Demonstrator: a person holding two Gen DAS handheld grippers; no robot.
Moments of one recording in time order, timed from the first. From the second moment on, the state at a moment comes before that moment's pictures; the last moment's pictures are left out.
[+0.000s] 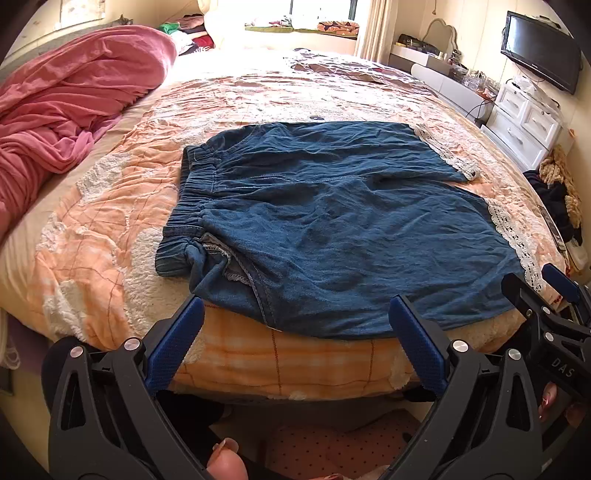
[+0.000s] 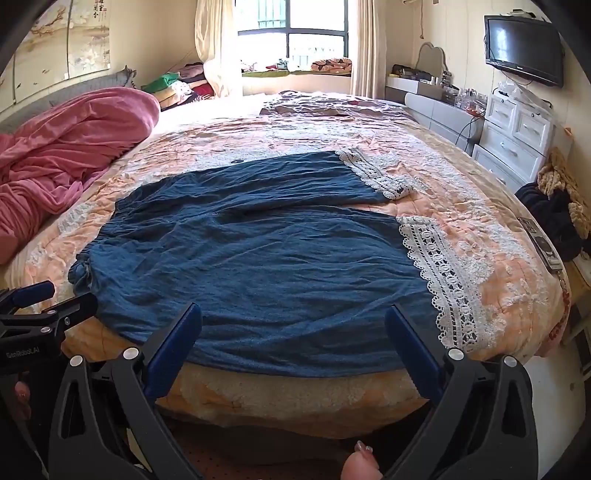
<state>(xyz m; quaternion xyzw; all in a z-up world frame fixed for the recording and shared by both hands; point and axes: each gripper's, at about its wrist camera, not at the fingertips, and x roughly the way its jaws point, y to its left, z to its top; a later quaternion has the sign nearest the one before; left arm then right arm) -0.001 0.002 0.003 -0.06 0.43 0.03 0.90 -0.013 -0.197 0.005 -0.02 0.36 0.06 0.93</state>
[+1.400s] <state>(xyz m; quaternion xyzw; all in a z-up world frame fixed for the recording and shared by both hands) -0.001 0.003 0.000 -0.05 0.44 0.03 0.90 -0.011 -0.195 0.005 -0.03 0.37 0.07 0.93</state>
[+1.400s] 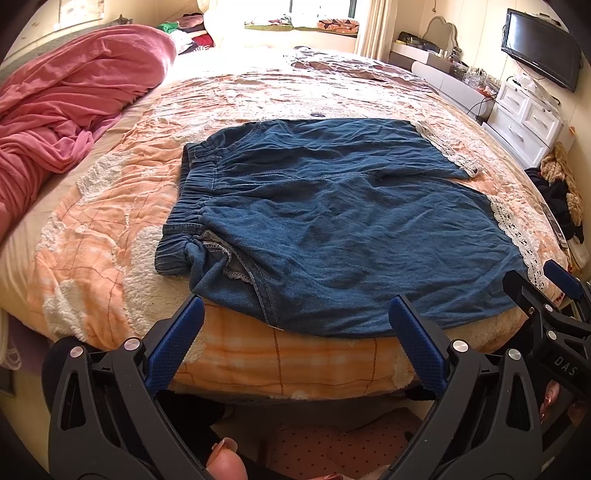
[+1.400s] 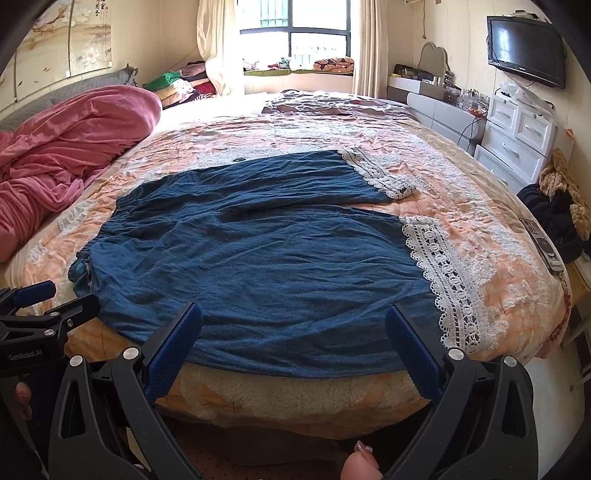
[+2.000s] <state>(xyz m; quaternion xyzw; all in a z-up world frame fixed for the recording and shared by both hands) 0.054 0.068 0.001 -0.09 0.43 0.05 0.90 0.070 -0.147 0.015 -0.06 0.38 0.22 0.90</state>
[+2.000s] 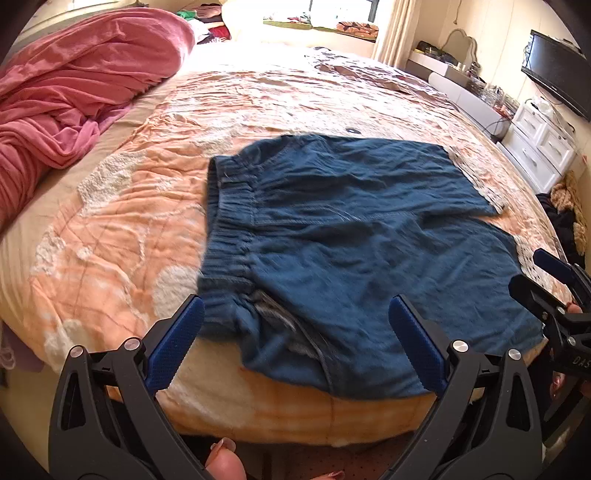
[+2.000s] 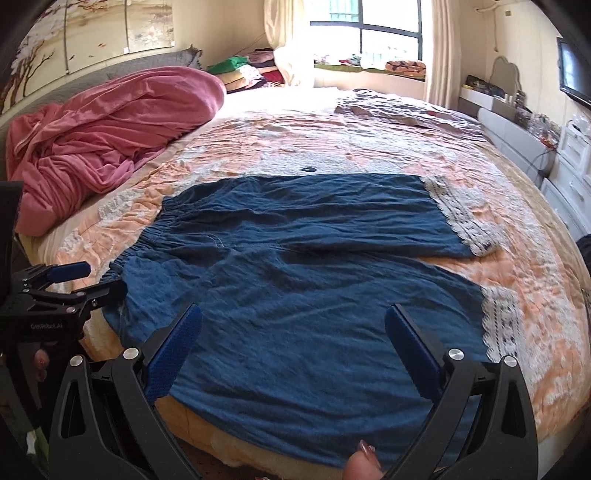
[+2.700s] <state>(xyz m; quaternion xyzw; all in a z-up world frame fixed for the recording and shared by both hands) 0.237 0.149 -0.044 0.01 0.48 0.01 0.88 0.289 -0.048 -0.020 -0.19 0.43 0.29 0.83</state>
